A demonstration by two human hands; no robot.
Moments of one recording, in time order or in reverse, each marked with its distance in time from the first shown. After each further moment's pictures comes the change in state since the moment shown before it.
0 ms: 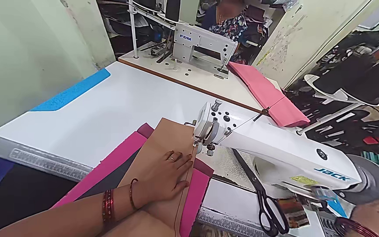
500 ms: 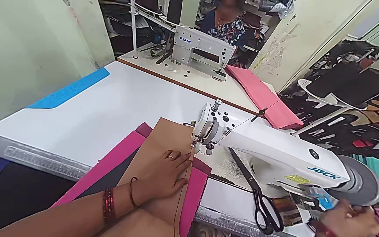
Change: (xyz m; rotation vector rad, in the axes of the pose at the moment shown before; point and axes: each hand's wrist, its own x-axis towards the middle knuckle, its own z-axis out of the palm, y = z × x) left_hand 0.003 0.002 -0.006 -0.095 -0.100 -0.054; right_hand -0.053 0.026 0.006 0.122 0.042 -0.079
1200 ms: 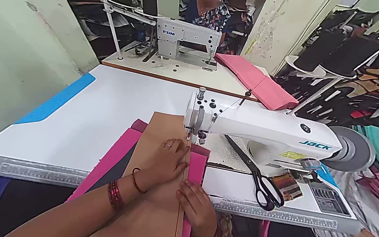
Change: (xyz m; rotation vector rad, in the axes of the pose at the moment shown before) left_hand 0.021 -0.008 -0.001 0.000 0.010 -0.059; right_hand -0.284 -0.132 0.025 0.499 -0.534 -1.066
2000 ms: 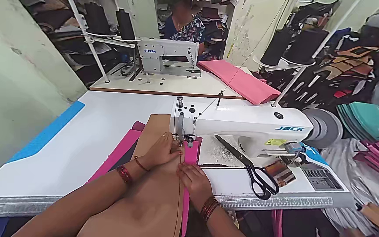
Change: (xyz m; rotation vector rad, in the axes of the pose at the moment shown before) left_hand 0.053 -0.038 -0.024 -0.102 -0.037 -0.034; right_hand 0.043 0.033 0.019 -0.052 -0.049 0.130
